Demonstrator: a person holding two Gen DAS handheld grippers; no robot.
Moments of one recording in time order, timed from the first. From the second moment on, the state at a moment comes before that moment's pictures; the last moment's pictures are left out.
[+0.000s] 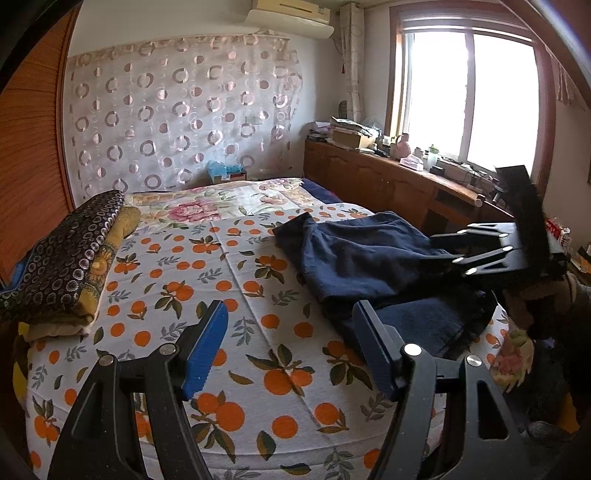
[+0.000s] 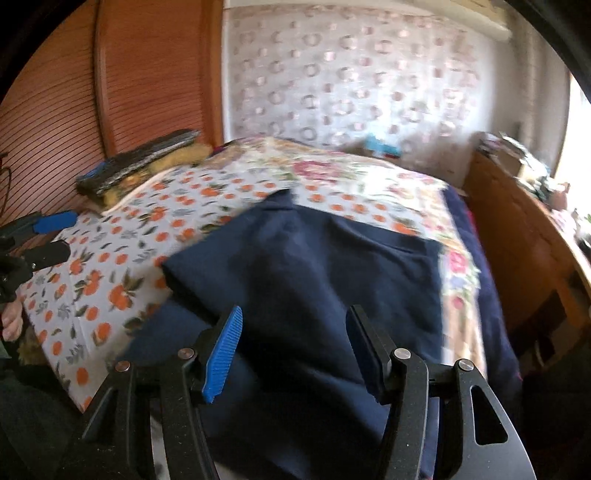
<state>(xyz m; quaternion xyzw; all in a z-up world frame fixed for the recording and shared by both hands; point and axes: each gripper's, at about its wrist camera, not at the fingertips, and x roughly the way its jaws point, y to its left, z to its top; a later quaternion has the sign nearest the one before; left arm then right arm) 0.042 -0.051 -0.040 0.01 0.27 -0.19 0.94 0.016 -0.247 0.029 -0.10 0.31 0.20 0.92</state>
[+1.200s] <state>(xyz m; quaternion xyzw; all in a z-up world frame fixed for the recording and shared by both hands) 0.043 -0.042 -0.051 0.01 0.29 -0.18 0.94 0.099 -0.197 0.032 -0.12 0.32 0.26 0.91</state>
